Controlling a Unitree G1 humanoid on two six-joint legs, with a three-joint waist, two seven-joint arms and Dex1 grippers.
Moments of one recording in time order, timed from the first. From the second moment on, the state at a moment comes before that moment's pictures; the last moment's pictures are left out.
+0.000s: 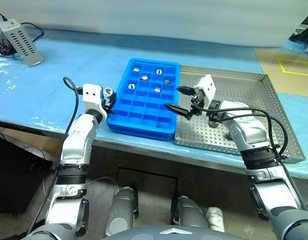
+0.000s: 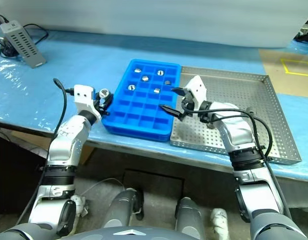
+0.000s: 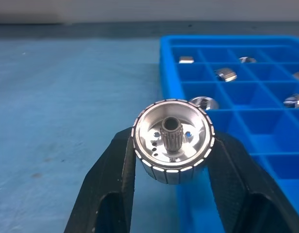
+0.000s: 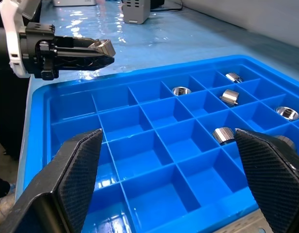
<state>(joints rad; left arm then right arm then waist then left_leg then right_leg) -0.45 0.23 0.14 0.04 -0.18 0.37 -0.29 -0.60 -0.50 0.10 0.10 0.35 0.36 0.84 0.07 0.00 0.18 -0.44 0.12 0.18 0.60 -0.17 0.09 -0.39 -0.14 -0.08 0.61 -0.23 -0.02</state>
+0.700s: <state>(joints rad) -0.50 0.24 0.10 0.08 -0.22 0.43 -0.35 -0.51 -0.51 0.00 -0.01 0.36 0.44 0.74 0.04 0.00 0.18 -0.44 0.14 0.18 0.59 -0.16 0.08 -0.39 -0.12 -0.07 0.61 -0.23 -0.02</state>
